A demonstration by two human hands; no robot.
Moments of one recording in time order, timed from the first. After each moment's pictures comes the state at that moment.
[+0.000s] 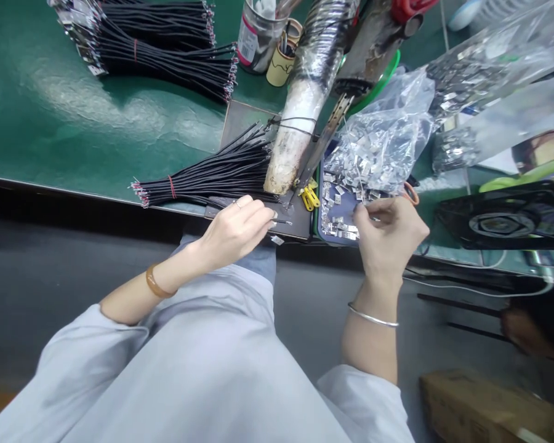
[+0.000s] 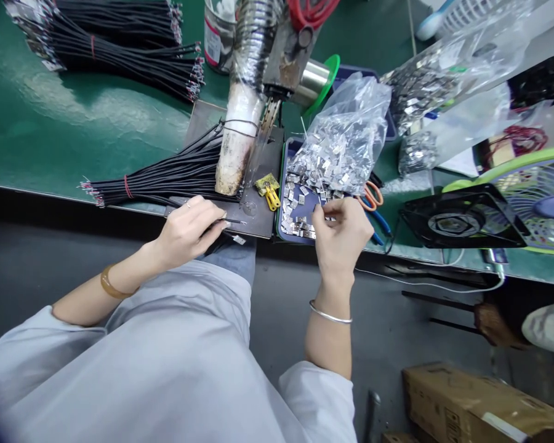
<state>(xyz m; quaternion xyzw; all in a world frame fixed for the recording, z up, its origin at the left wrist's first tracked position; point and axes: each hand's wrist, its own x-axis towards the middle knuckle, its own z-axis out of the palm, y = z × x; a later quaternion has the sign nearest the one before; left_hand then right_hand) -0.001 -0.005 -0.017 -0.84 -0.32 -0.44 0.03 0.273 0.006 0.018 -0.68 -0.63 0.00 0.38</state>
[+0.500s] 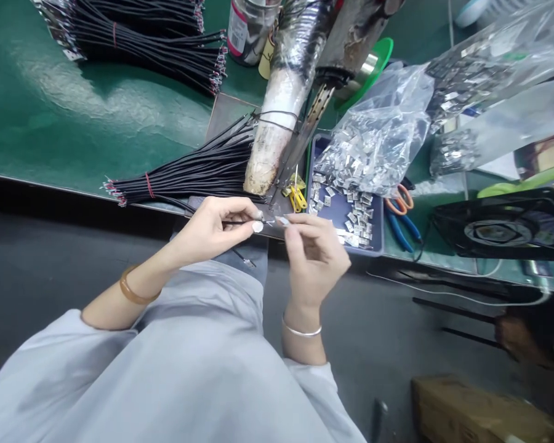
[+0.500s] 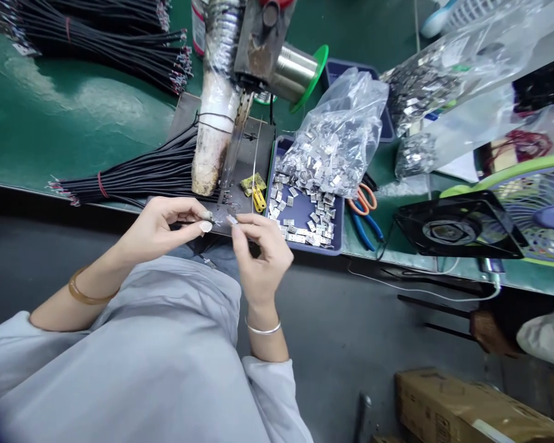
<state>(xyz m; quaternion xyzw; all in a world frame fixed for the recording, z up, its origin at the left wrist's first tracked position) 0.004 -0.005 0.015 -0.63 -0.39 -0.42 -0.52 0.184 -0.039 0.010 -0.52 -0.61 0.19 0.56</state>
